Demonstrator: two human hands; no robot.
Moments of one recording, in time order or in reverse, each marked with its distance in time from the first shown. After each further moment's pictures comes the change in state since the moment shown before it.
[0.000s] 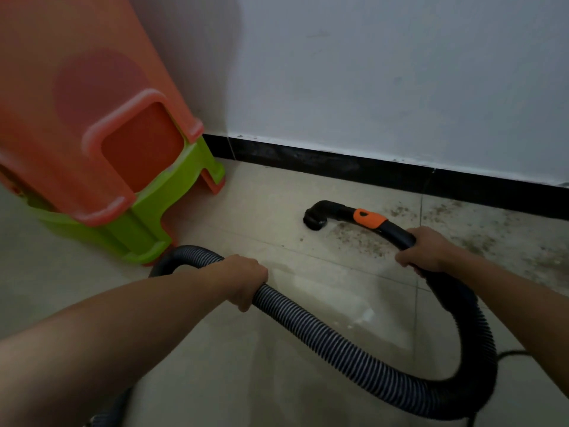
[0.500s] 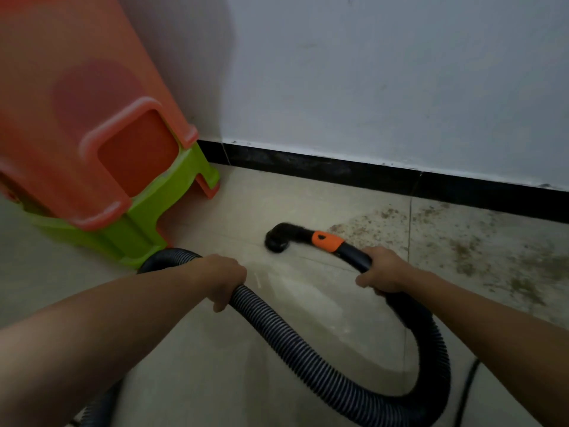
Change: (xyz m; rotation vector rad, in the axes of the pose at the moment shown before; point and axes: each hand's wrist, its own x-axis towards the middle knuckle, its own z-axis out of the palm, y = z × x) left_hand -0.015 -0.013 -0.005 0.052 -0.138 -0.062; right_hand -0.025 -0.023 0.053 -0.047 -0.083 -0.102
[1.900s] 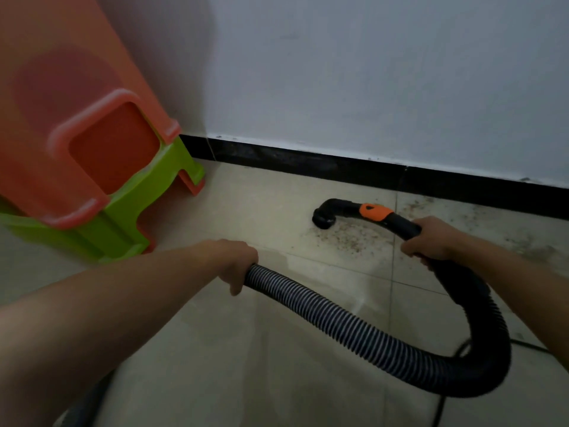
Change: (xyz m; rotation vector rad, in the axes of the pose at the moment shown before) left_hand 0.016 0.023 -0.045 -0.166 0.039 -0.005; right_hand -0.015 0.039 -0.096 0.026 0.106 0.232
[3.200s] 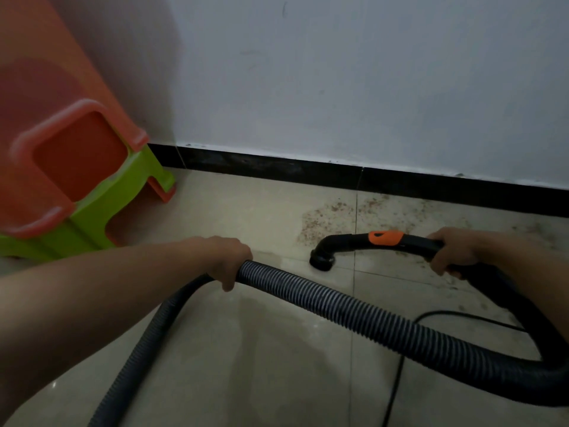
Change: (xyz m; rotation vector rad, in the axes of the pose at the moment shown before) left_hand -0.018 0.040 -0.020 0.042 0.088 0.104; right_hand -0.045 0.095 -0.058 -0.174 -0.141 0.078
